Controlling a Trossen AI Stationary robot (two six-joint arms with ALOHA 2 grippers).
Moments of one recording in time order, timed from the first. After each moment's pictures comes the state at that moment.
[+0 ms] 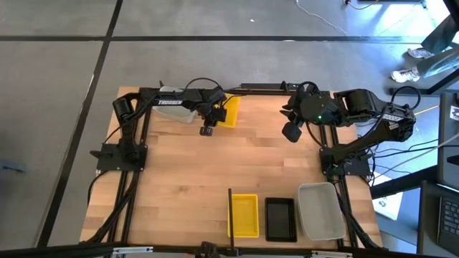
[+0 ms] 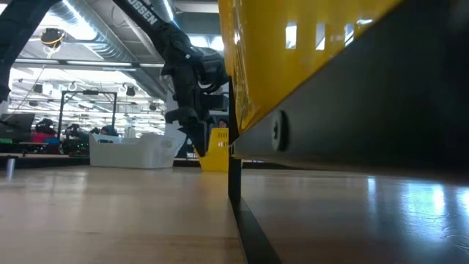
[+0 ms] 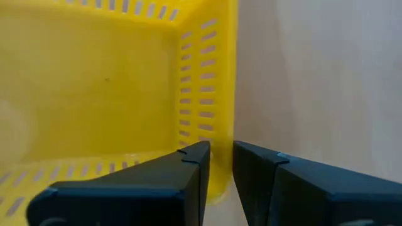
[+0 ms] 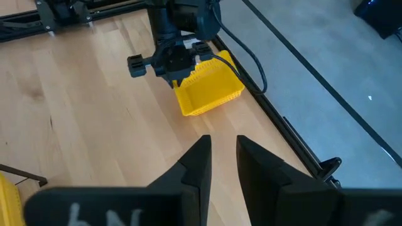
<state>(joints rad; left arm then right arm) 0.51 1.88 1.27 -0.54 0.10 0.64 0.09 1.32 1.76 -1.28 0.52 0.37</state>
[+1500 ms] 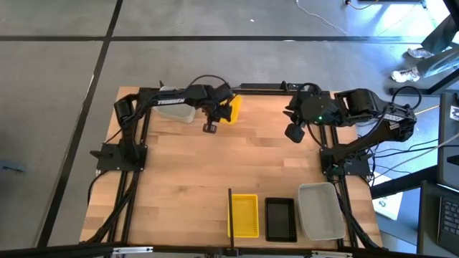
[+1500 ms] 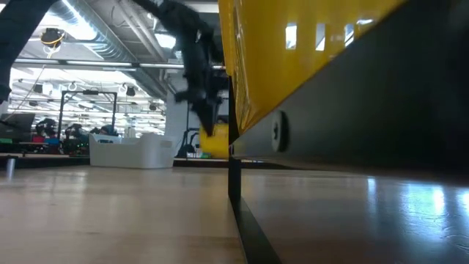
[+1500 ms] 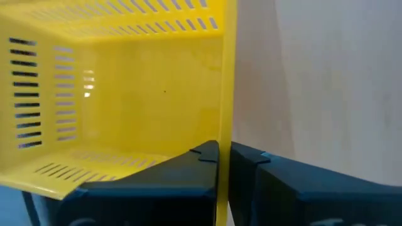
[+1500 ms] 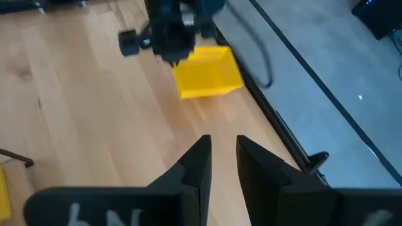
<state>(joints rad) 0.44 1.88 1.47 -0.76 -0.04 0.62 0.09 1.32 1.76 -1.34 0.52 0.33</state>
